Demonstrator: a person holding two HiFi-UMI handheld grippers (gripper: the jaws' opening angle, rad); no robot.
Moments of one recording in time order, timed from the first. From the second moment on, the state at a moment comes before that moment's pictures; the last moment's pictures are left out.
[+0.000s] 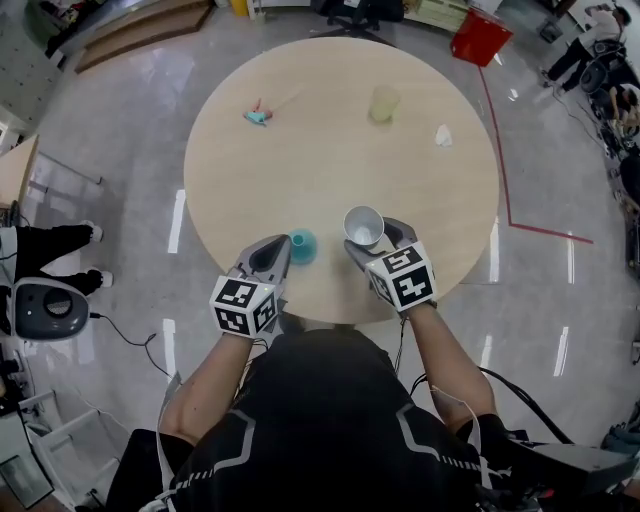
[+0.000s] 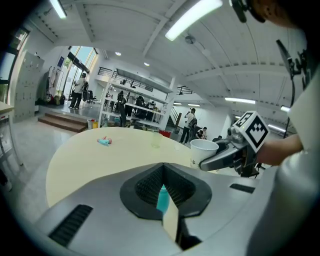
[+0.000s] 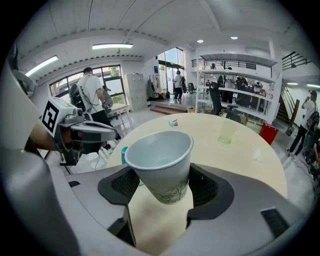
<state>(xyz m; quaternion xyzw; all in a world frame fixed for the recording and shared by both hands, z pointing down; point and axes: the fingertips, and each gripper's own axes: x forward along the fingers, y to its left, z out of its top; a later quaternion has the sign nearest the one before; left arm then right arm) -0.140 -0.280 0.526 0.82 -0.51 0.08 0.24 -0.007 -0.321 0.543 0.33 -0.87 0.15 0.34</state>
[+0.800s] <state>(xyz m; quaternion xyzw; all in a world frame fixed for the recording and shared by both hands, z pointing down) -0.187 -0.286 0.635 0.73 -0.58 0.10 0.35 0.026 -0.314 0.664 0.37 -0.86 0.21 0.29</state>
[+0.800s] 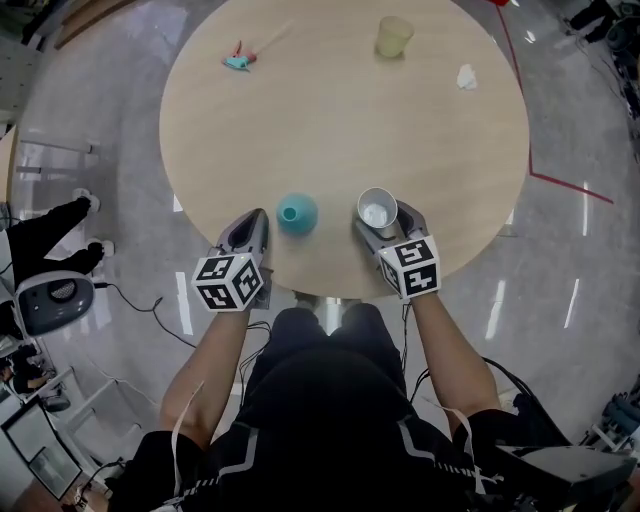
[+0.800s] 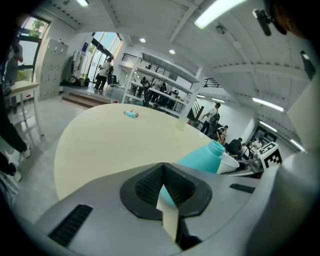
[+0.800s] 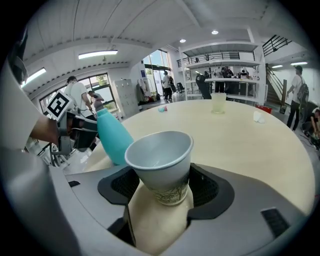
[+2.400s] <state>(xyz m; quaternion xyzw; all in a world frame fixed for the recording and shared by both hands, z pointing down) -0.126 -0.274 0.467 0.84 -0.51 0.04 0.20 0.039 -0.316 0.465 0.42 -0.90 0.10 0.10</state>
